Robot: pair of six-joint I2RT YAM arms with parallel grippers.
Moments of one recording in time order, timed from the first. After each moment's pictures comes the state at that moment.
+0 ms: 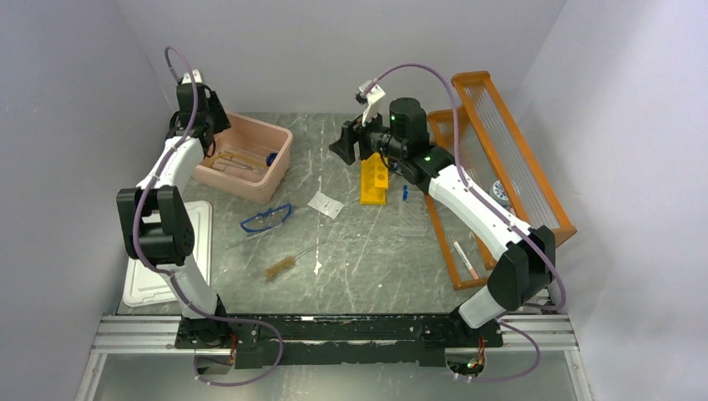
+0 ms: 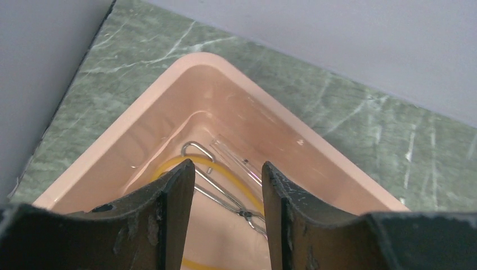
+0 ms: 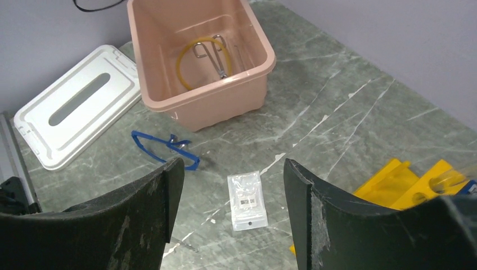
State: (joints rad) left arm 0.05 1.82 1.46 -0.10 -0.17 -0.26; right arm 0.57 1.54 1.42 -0.13 -0.35 0.01
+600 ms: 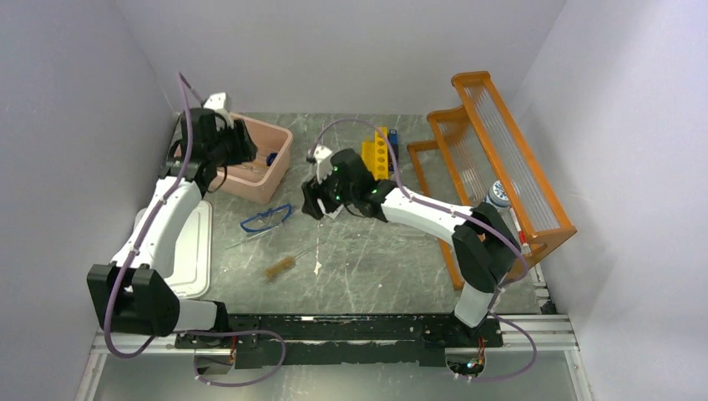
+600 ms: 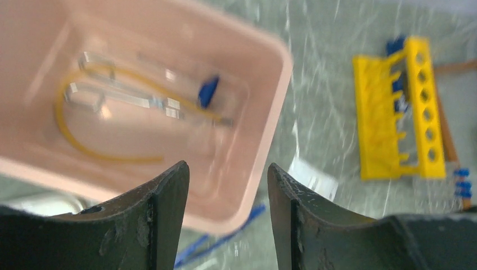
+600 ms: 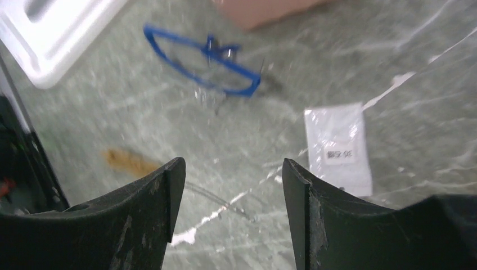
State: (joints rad) left arm -0.09 1.36 1.25 -0.34 0.07 -0.26; right arm 0.80 1.73 1.27 -0.05 -0.25 0.12
